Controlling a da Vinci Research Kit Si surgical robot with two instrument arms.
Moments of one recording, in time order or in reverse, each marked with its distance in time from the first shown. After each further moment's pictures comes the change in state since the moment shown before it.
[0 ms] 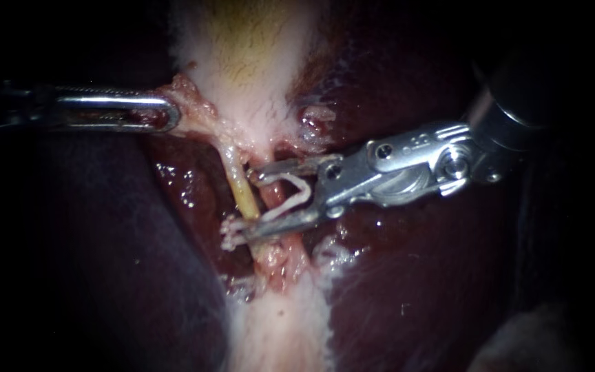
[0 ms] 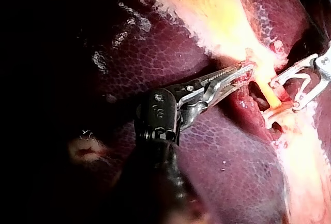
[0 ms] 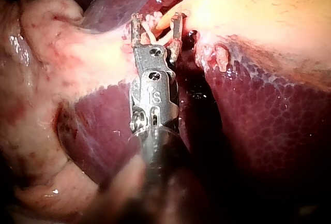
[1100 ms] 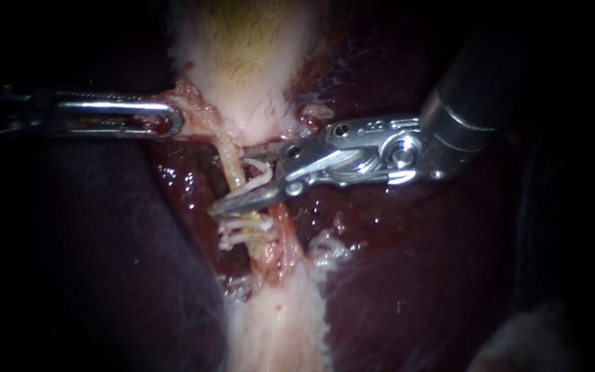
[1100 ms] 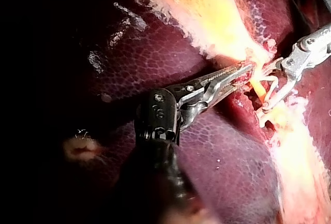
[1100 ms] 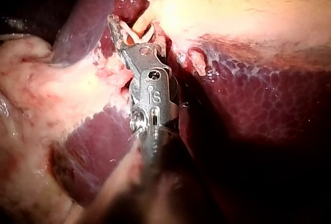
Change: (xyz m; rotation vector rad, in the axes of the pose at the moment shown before) right arm 0.000 0.004 0.004 -0.003 0.157 0.188; left arm 0.000 0.001 0.000 -0.007 -0.002 -0.001
